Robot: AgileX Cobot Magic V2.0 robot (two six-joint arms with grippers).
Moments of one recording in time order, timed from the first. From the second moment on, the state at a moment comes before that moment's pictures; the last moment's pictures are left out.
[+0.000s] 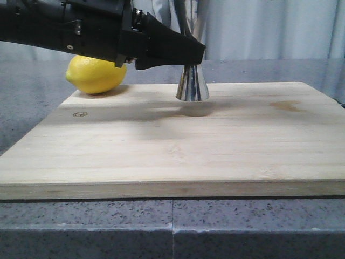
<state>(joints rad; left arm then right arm) -0.46 1.78 -1.05 -1.76 1.02 2.18 0.60 1.33 -1.11 -0.81 0.23 -0.21</state>
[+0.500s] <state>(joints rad) -0.46 1.78 -1.05 -1.76 1.02 2.18 0.64 1.33 -1.11 -0.86 0.23 -0.22</state>
